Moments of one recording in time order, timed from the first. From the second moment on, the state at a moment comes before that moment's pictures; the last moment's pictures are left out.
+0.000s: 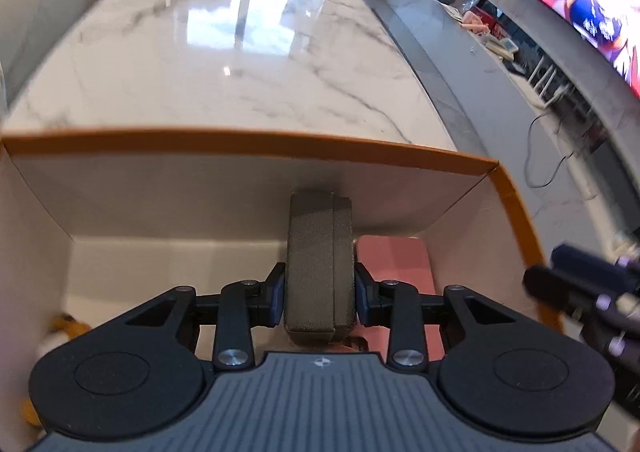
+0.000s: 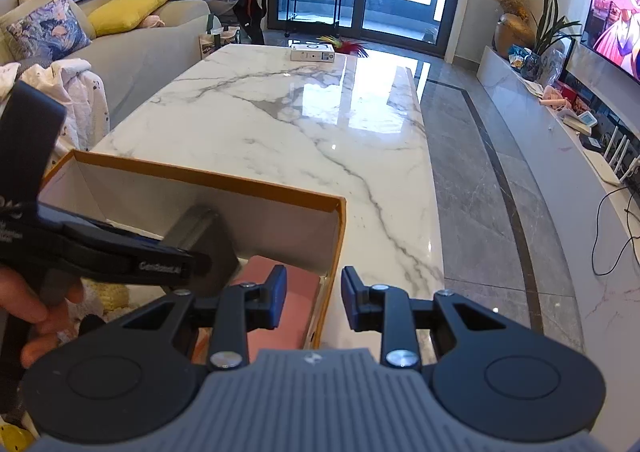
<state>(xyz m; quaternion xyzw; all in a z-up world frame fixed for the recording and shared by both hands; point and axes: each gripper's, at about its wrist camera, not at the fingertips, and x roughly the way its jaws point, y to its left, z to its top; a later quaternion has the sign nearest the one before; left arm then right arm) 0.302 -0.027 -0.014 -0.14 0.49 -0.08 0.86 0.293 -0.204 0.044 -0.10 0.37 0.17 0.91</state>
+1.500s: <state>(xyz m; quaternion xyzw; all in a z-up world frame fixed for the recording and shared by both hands) 0.309 -0.015 -0.021 -0.09 0.53 -0.08 0.84 0.295 -0.210 0.018 -0.05 0.41 0.17 0.89</state>
